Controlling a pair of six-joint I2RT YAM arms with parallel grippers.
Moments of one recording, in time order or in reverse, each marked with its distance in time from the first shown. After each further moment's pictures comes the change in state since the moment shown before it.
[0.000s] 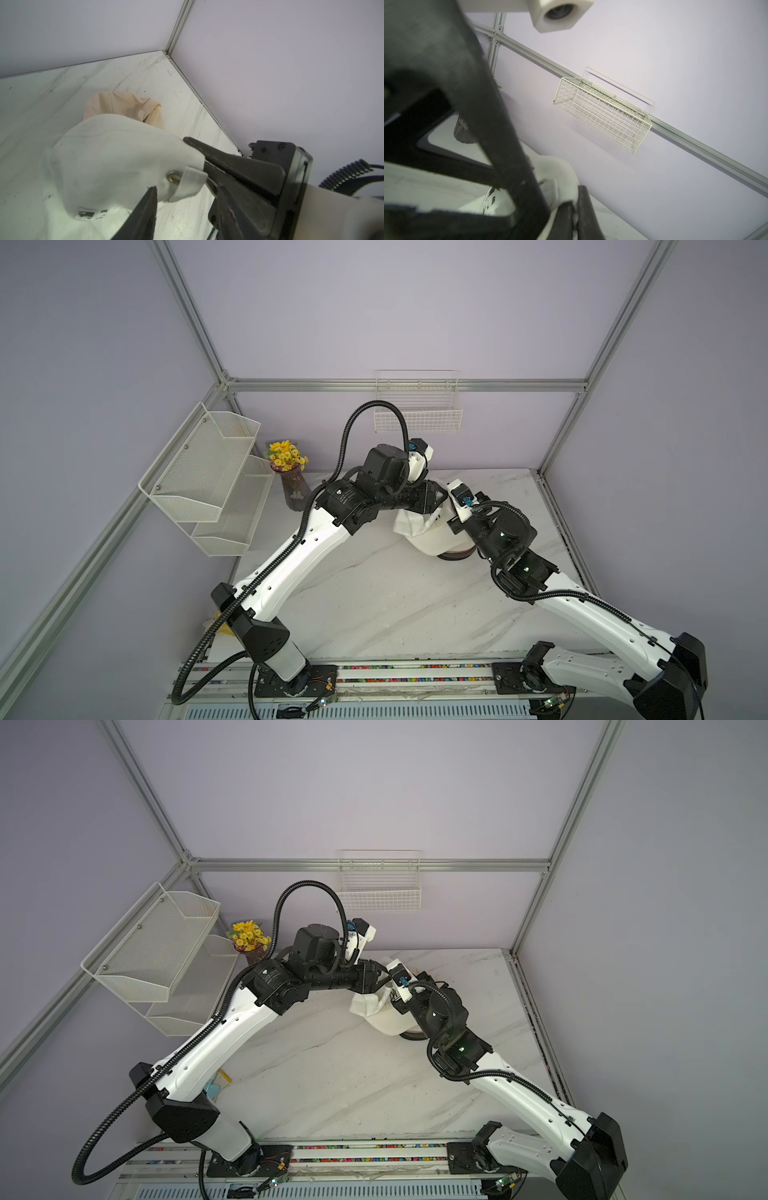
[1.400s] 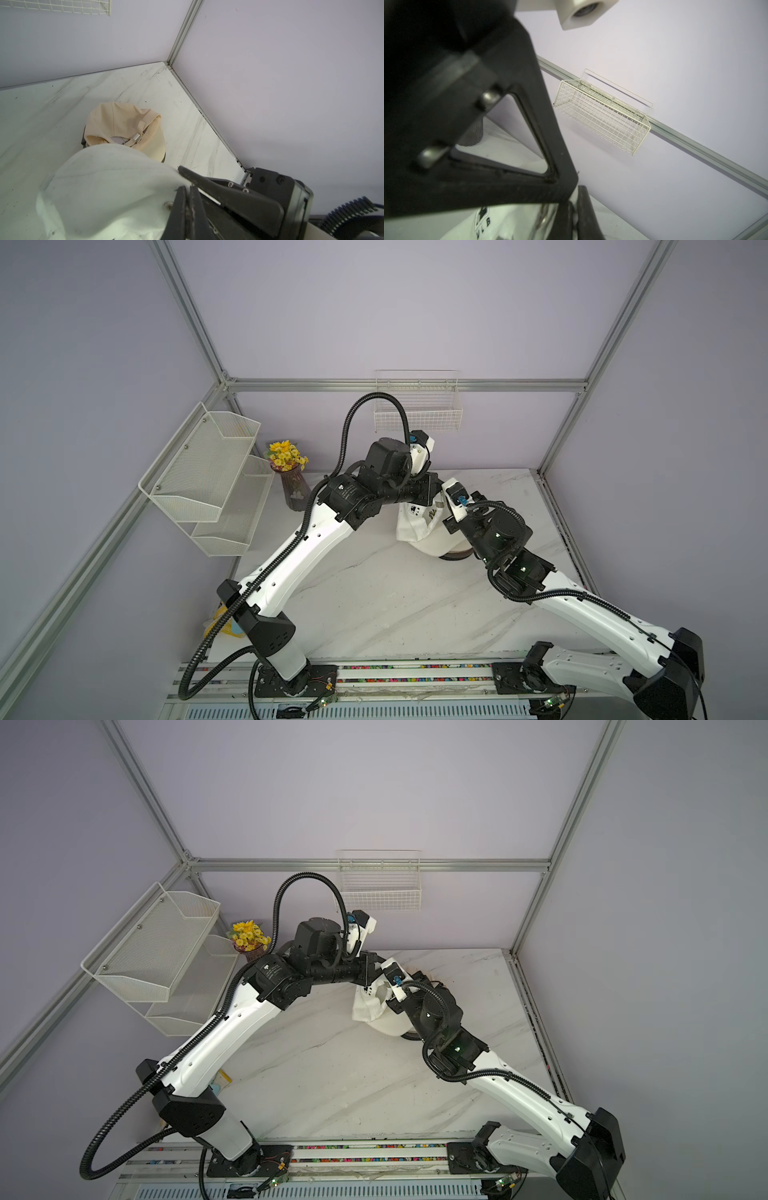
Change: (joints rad) left arm -0.005 0.029 0.075 0.004 -0.032 -0.024; right arm 0.044 0.025 0.051 -0.019 0.087 0.017
